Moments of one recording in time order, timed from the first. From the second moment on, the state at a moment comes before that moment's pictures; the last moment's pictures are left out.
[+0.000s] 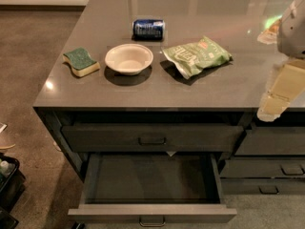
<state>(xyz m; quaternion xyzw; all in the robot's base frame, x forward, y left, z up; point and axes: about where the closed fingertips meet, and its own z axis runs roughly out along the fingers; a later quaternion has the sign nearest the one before) 0.438 -0.216 0.977 -0.60 0.78 -0.04 0.16</state>
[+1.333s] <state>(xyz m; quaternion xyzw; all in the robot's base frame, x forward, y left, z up) 0.587 -0.173 0.963 -0.67 0.71 0.00 0.22</state>
